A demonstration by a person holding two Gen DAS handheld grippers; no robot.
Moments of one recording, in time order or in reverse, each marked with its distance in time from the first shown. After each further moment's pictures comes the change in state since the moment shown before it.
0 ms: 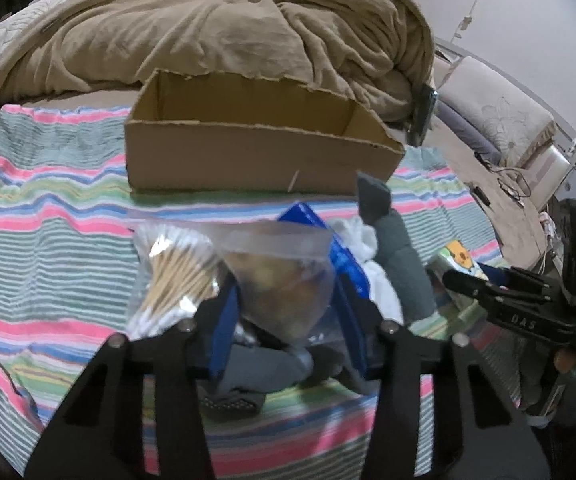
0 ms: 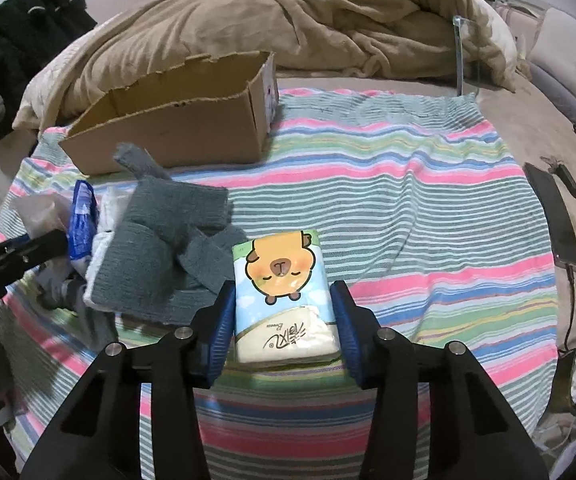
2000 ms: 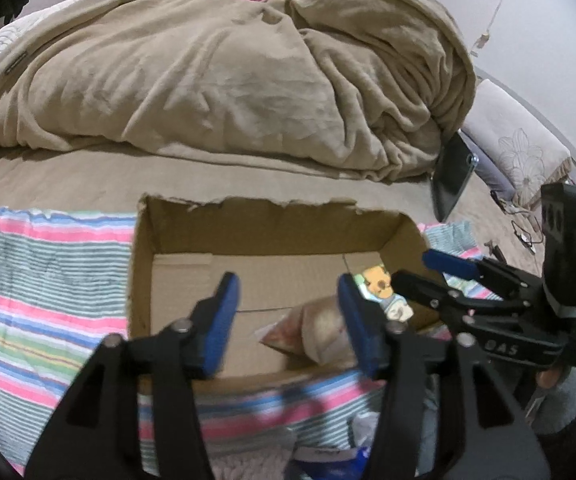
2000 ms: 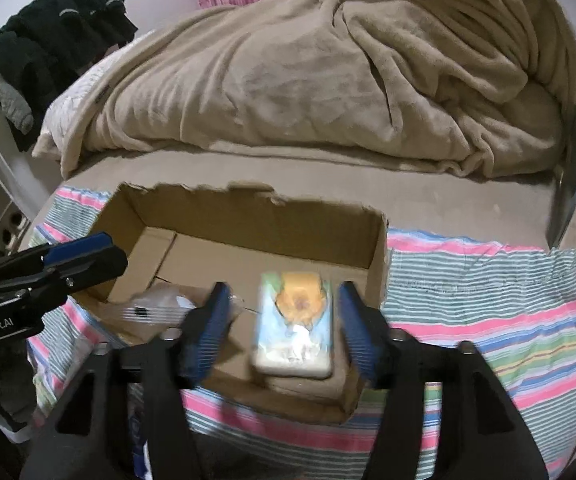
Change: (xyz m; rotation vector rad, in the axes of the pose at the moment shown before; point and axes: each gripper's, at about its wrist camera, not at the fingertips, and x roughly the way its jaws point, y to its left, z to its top) left arm 0.055 0.036 0.151 -0.028 -0.005 0.001; right arm 0.065 0.052 0.163 -0.100 -0.060 0.155
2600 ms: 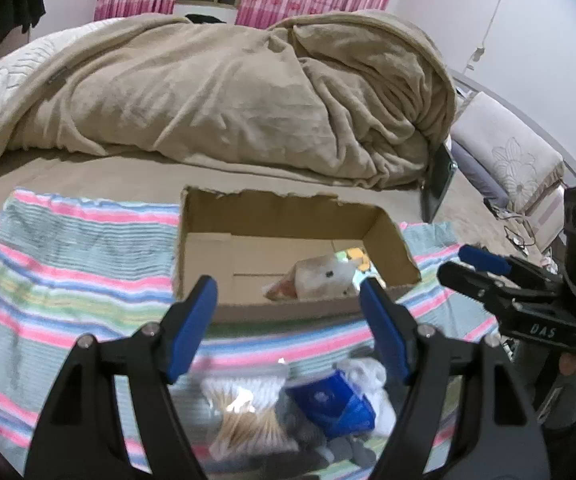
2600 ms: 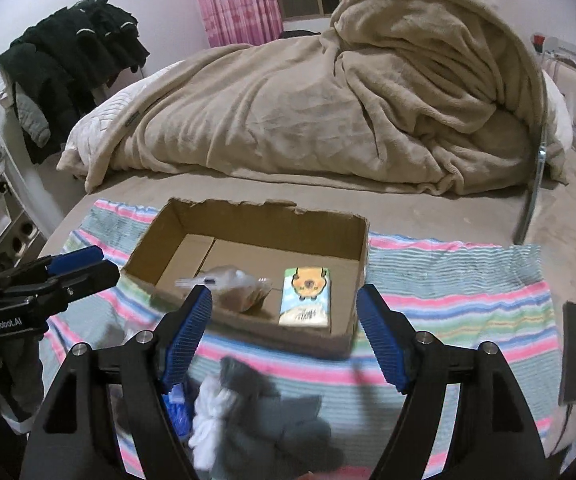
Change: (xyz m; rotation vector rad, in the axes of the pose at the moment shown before) left arm -0.083 -0.008 -0.035 0.004 -0.067 0.029; right arm -0.086 0.022 -0.027 -0.010 -0.081 -0.008
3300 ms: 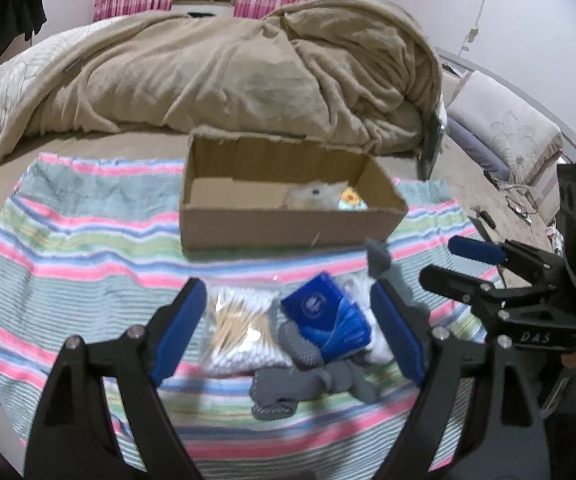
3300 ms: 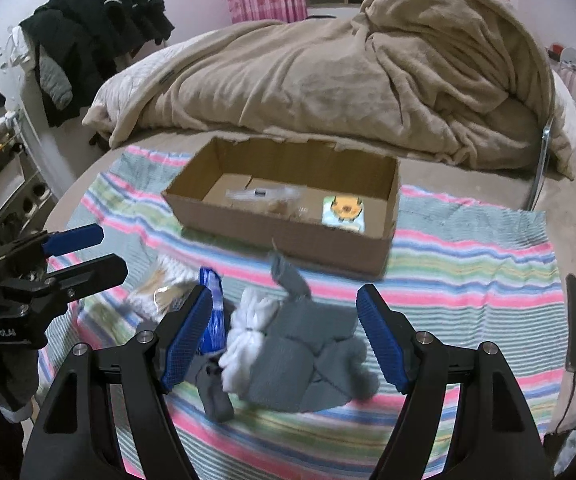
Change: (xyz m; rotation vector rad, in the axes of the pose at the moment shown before) left arm -0.029 -0.014 -0.071 0.043 0.035 0.039; right arm -0.011 0.035 -0.064 -0.078 0.069 0.024
